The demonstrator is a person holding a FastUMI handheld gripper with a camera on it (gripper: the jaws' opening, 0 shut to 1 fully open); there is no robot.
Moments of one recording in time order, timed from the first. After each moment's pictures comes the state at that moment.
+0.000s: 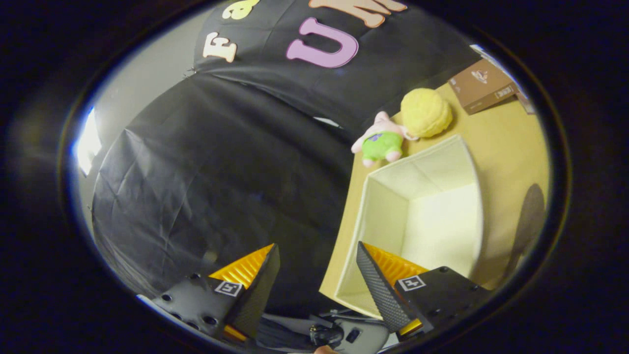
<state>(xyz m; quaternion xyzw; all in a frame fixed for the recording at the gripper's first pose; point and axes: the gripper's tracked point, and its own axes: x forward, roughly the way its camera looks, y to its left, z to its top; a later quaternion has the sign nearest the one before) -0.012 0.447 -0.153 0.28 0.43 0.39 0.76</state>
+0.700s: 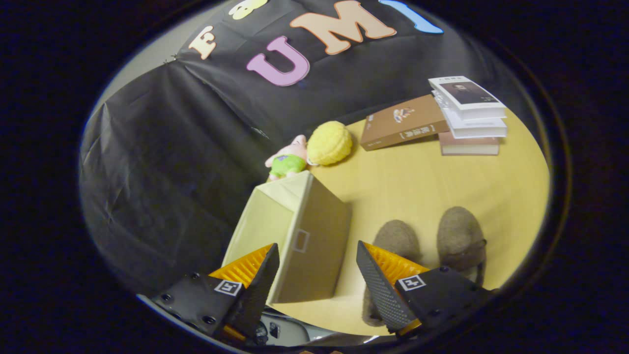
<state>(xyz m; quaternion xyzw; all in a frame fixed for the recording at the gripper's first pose) 0.029 0.234 -0.216 0.13 0.45 0.27 0.84</state>
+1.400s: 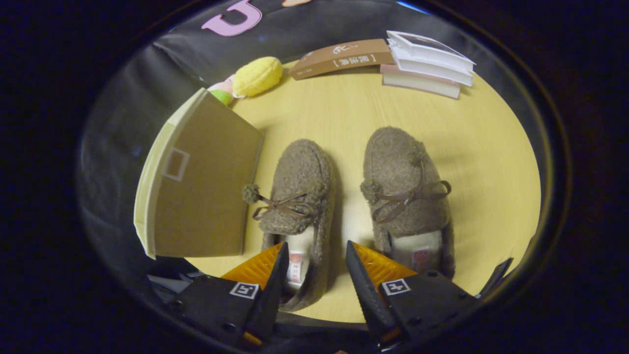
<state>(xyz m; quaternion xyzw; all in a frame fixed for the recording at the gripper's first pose) -0.007 0.147 -0.342 0.01 0.59 0.18 0.79</state>
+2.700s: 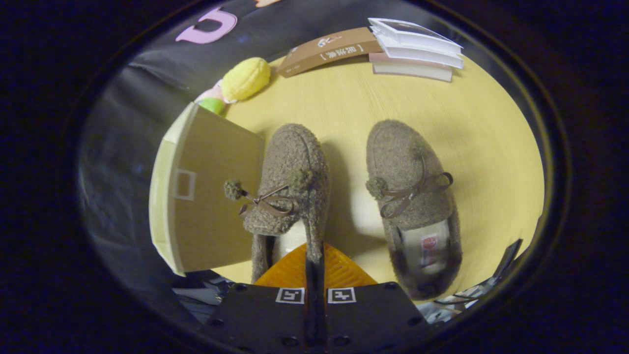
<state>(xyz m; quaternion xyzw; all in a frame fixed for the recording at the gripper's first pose) -0.004 0.171 -0.293 0.10 0.62 0.15 0.77</state>
